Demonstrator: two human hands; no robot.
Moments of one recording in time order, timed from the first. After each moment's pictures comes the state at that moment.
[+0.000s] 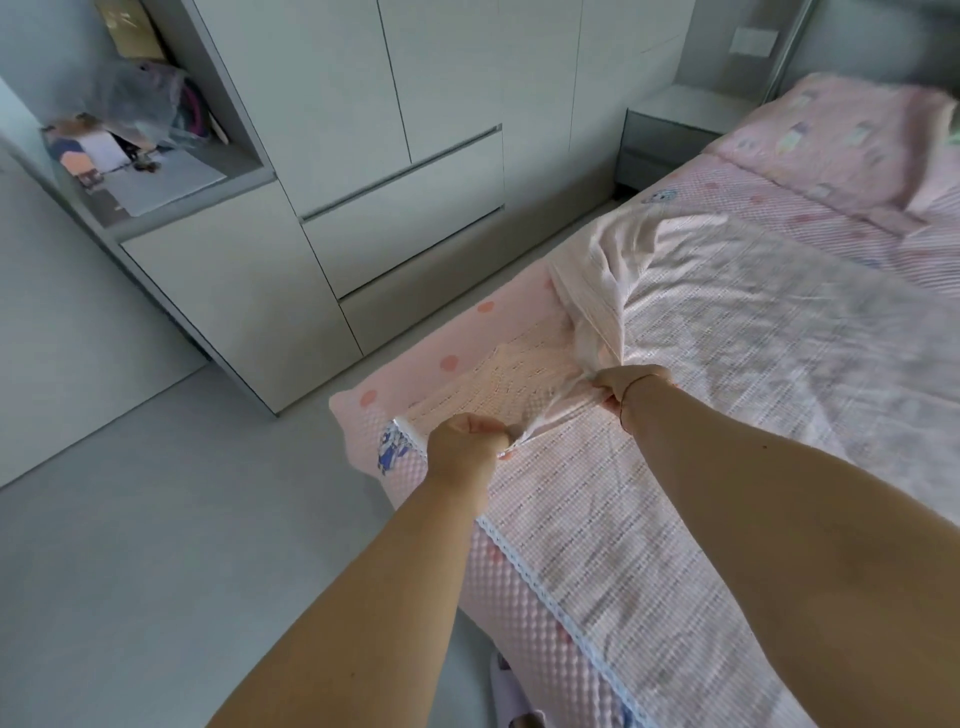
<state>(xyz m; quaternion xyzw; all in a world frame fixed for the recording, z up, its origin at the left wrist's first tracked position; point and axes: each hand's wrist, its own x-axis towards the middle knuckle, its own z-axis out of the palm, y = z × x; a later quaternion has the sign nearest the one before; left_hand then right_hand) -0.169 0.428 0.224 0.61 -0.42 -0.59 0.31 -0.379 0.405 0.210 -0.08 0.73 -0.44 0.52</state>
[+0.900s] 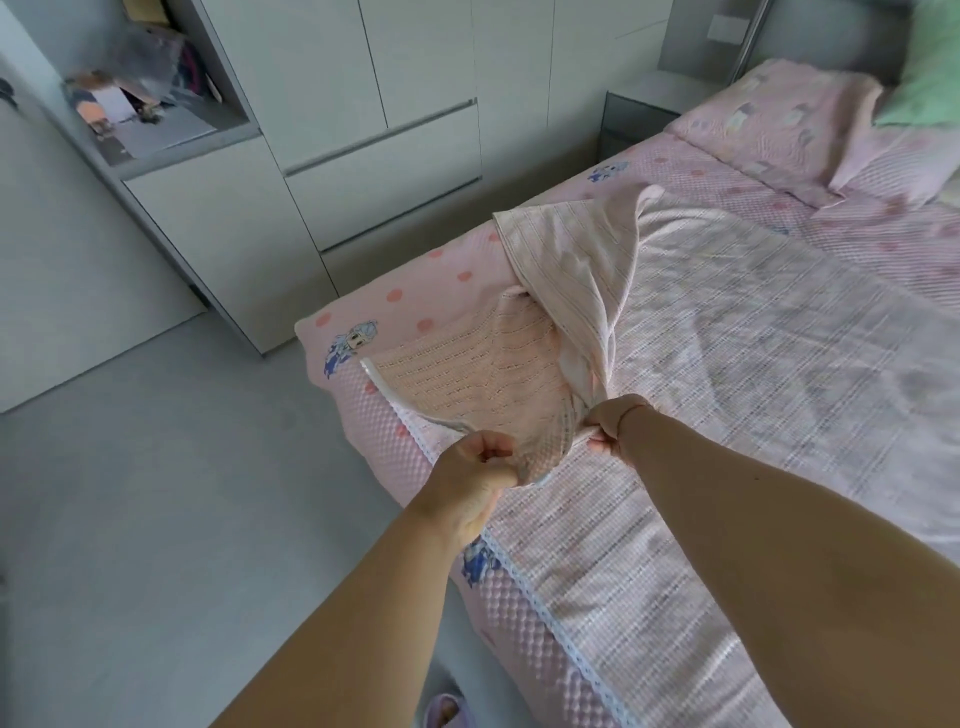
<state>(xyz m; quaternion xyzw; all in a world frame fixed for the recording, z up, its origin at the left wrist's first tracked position) -0.249 0.694 0.225 0.47 -0.37 -0.75 0.29 -0.456 0.662 0.194 -0.12 0.76 -0.32 0.55</state>
